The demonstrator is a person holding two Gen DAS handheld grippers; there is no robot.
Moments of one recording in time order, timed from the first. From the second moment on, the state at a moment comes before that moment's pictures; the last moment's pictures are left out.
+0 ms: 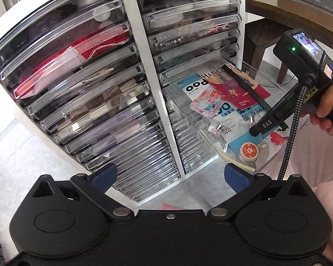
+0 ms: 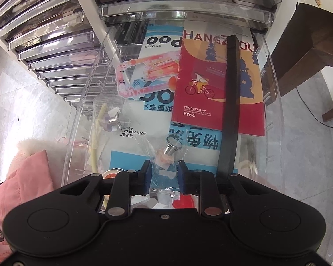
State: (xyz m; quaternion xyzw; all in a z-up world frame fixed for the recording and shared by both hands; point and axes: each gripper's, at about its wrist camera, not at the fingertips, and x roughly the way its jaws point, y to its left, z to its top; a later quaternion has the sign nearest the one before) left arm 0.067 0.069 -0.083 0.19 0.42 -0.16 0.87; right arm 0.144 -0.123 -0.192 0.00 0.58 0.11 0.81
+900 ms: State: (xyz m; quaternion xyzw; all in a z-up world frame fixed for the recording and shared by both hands) left arm 0.073 0.067 -0.078 0.17 0.41 -0.15 0.88; right arm 0.136 -0.123 -0.131 0.00 0.51 0.11 0.86
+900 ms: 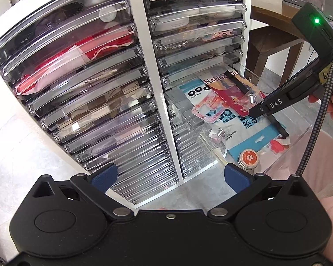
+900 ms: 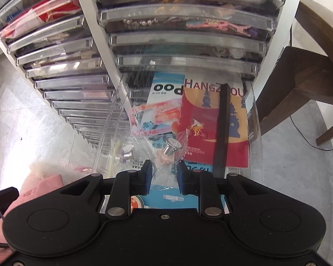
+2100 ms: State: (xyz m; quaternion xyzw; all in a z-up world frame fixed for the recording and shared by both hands) left arm 0.074 0.123 -0.024 -0.01 0.36 -0.08 0.93; right arm 0.147 -0.110 0.038 -0.03 0.30 0.16 0.94
